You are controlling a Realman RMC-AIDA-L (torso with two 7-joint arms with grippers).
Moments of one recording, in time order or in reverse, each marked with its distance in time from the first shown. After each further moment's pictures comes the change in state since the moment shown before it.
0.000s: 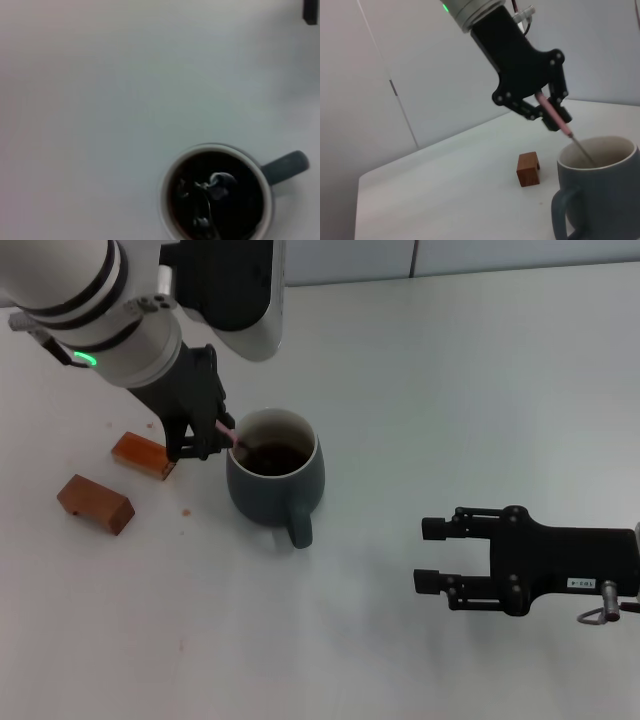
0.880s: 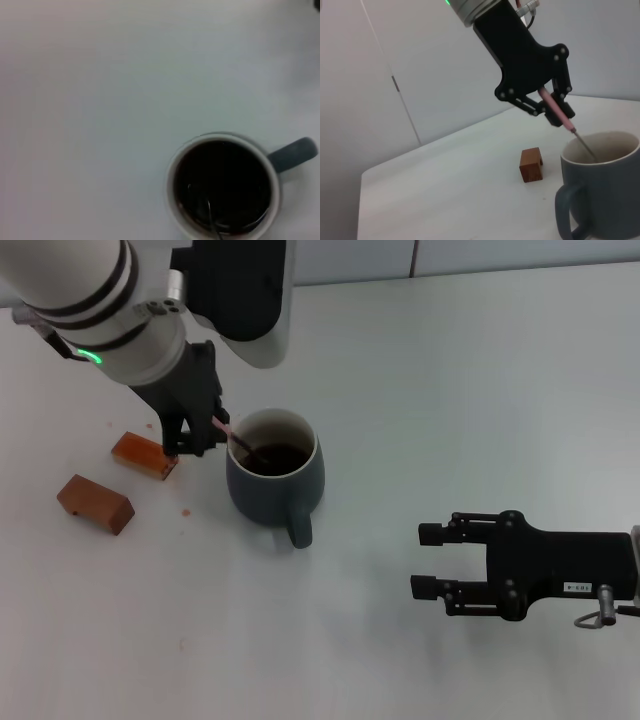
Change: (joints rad) left arm -0.008 0.000 0.042 0.011 0.040 -0.002 -0.011; right arm 0.000 0.002 -0.016 0.006 0.001 0.009 0.000
